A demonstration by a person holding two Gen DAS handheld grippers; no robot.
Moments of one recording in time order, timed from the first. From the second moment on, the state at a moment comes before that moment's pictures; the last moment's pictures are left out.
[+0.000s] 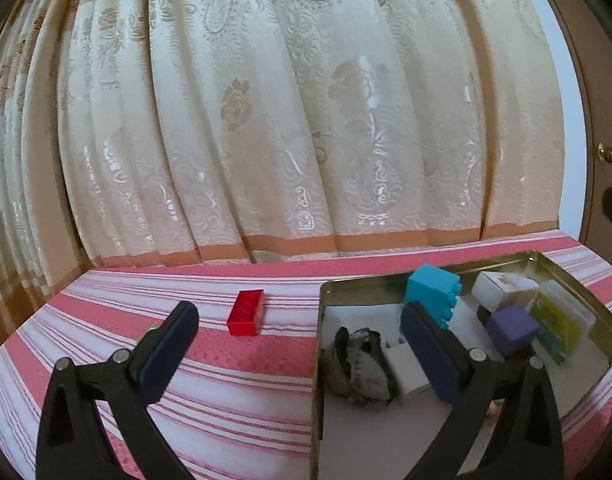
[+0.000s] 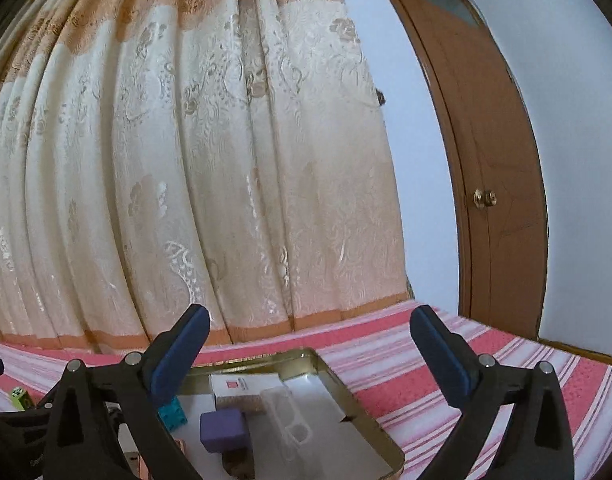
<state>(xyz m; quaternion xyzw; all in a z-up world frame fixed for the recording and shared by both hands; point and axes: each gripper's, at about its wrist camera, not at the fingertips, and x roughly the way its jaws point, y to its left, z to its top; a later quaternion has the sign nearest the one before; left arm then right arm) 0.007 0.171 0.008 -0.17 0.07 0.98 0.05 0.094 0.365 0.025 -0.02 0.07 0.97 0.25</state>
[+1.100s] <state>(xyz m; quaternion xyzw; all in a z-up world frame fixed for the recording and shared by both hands) -0.007 0.092 0.004 -0.18 0.03 0.98 0.02 0.075 0.289 0.018 -0.07 0.06 0.97 0.22</state>
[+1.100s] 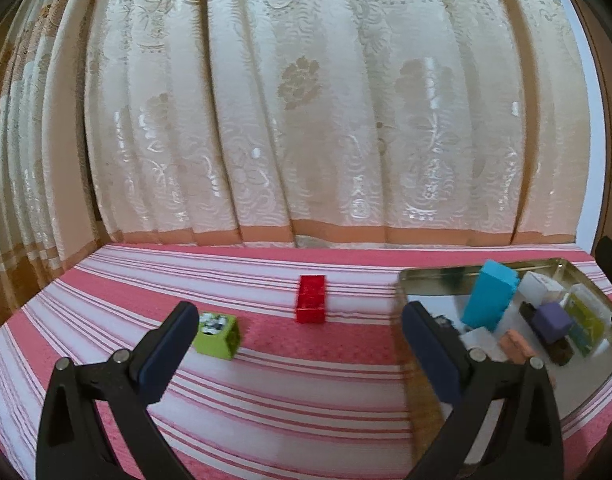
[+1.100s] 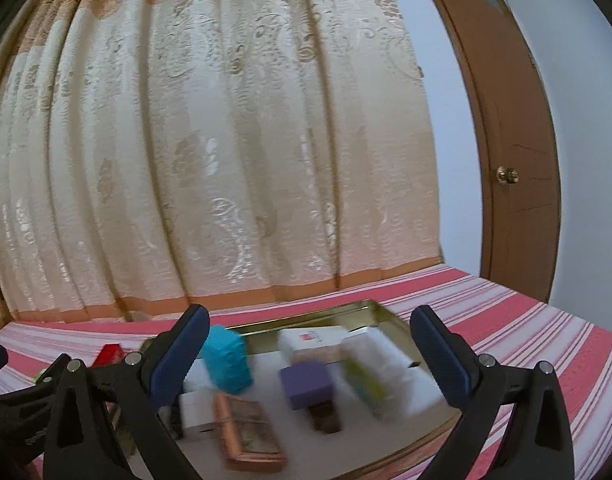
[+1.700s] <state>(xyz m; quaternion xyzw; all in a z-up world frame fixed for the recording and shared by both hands) -0.039 0.013 -0.003 -0.22 0.00 0.98 -0.01 0.046 0.215 0.013 -0.09 0.08 0.98 0.17</state>
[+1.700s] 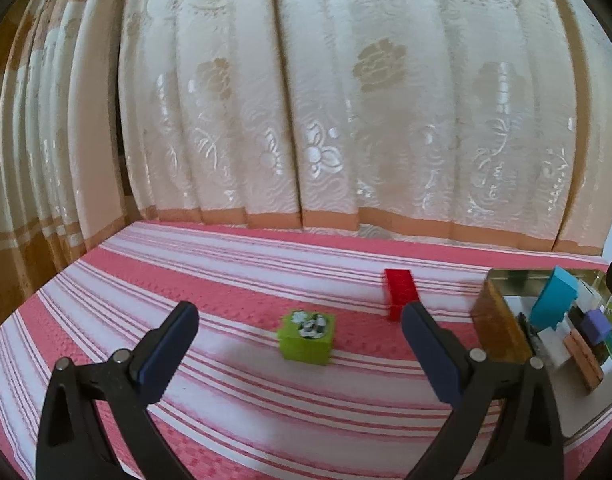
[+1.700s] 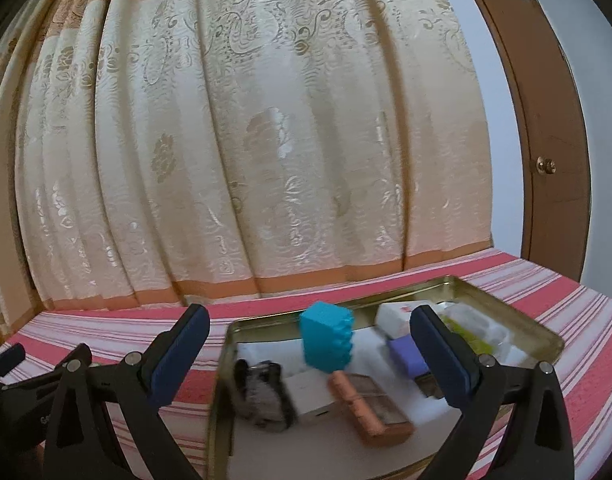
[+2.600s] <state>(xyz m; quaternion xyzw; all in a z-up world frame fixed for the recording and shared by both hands) -0.116 -0.001 -0.034 -0.37 0.03 0.93 0.04 0.014 0.158 0.009 -0.13 0.06 0.98 0.14</state>
